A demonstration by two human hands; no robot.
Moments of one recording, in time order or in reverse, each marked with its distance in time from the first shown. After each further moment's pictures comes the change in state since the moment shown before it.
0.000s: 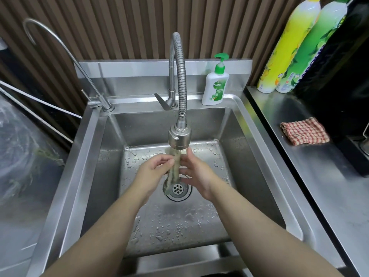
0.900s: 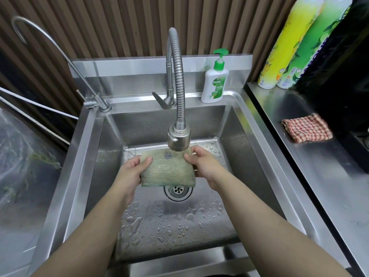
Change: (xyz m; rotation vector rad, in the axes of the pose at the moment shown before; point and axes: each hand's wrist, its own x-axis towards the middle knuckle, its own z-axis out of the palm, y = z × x) left_hand 0.013 -0.016 -0.039 -0.207 0.116 -0.171; right_hand 0.011 -0.015 -0.018 -0.117 0.139 -0.039
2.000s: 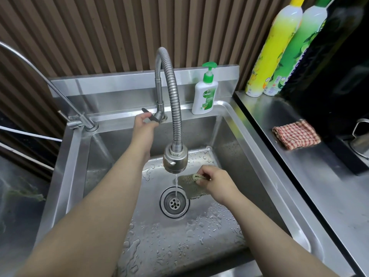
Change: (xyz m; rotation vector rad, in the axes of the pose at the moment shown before) left_hand 0.104 0.097 0.068 0.036 0.072 0.136; right_hand -0.003 0.015 -0.034 -0.741 0.282 -0.212
